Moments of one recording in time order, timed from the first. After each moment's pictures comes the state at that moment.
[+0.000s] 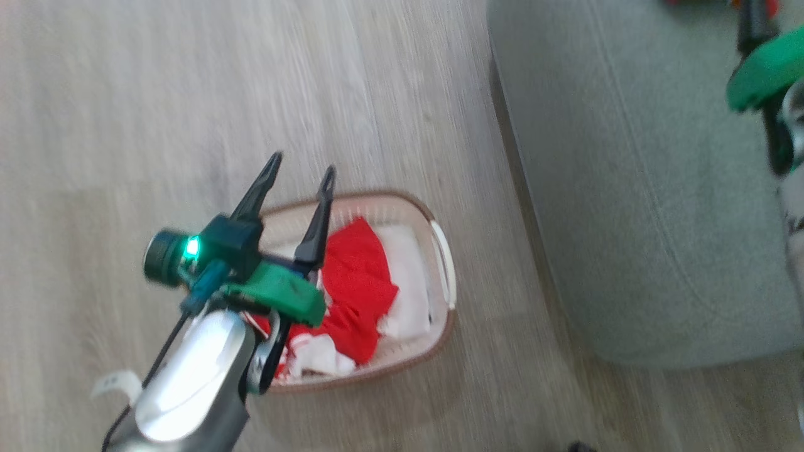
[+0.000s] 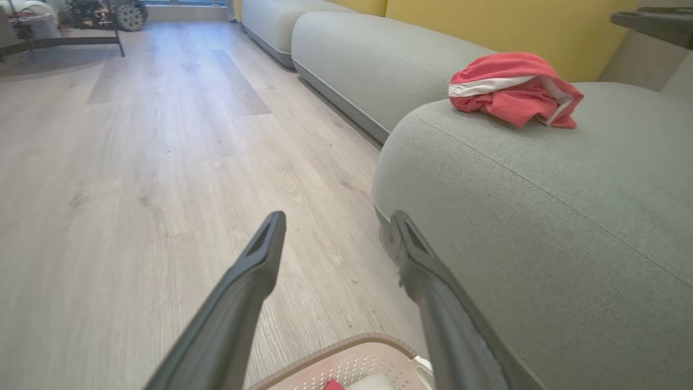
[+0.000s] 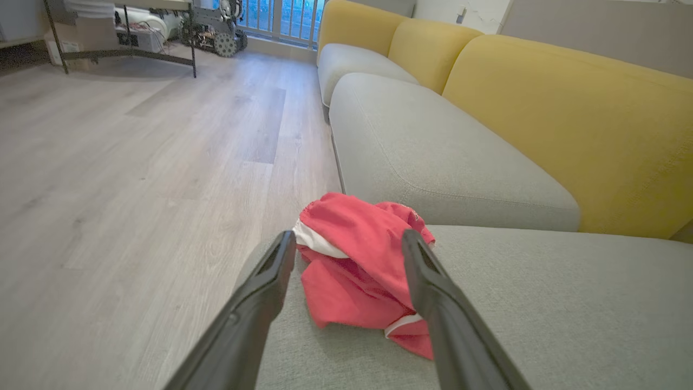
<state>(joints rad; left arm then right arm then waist) -0.42 0.24 -0.58 0.23 -0.35 0.16 -0.24 -0.98 -0.30 0.02 0.89 0.11 0.13 -0.26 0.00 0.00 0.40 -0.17</state>
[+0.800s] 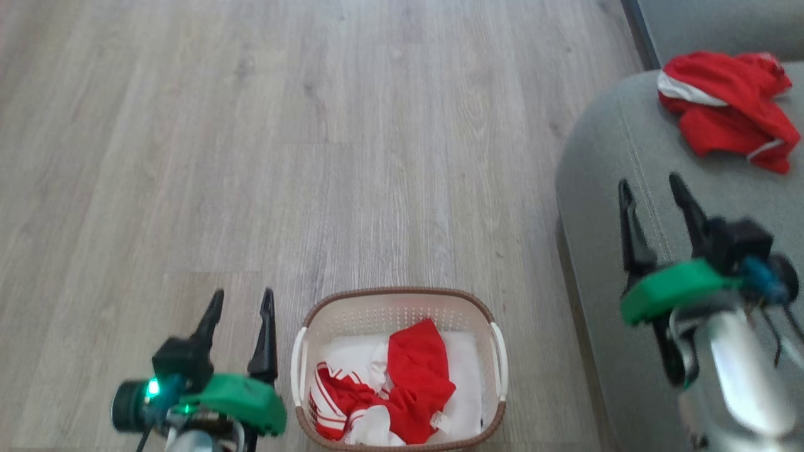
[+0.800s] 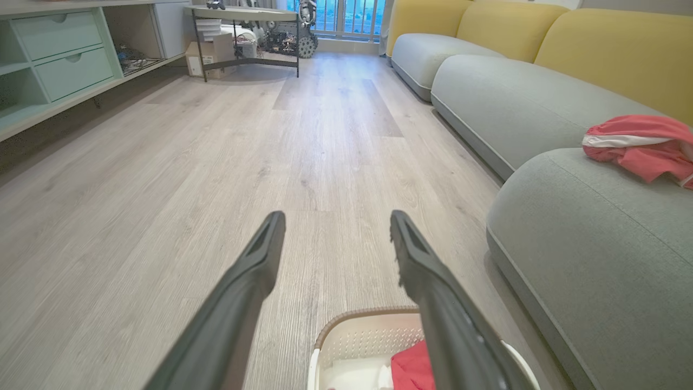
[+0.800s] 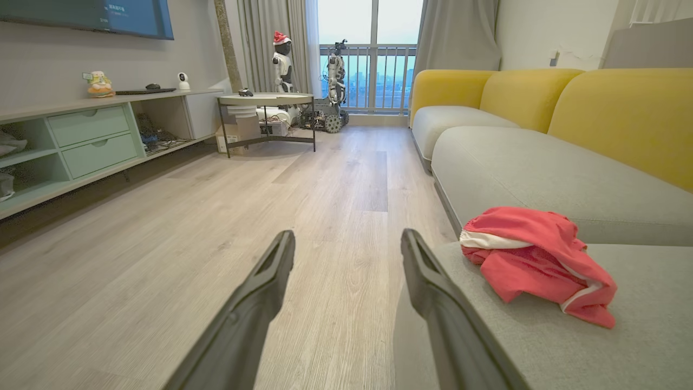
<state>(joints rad) -0.06 0.21 -0.40 0.22 -0.39 0.22 -0.25 -0.32 -0.12 0.00 0.43 0.14 0.13 -0.26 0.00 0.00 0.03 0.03</state>
